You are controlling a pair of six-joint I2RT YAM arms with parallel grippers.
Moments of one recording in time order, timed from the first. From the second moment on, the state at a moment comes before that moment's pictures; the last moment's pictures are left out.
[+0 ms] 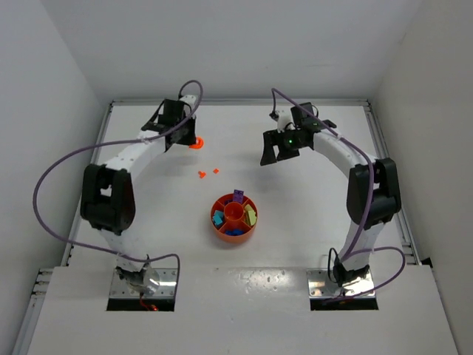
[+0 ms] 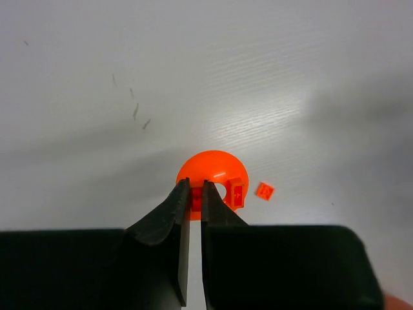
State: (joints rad) left arm -0.24 1.80 1.40 -0.33 0.05 -0.10; right arm 0.27 1.86 1.39 -0.56 -0.50 -0.02
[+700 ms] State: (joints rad) left arm -0.64 1.08 1.00 -0.44 -0.02 0.24; right arm 0.27 1.78 1.32 -0.54 -0.43 -0.03
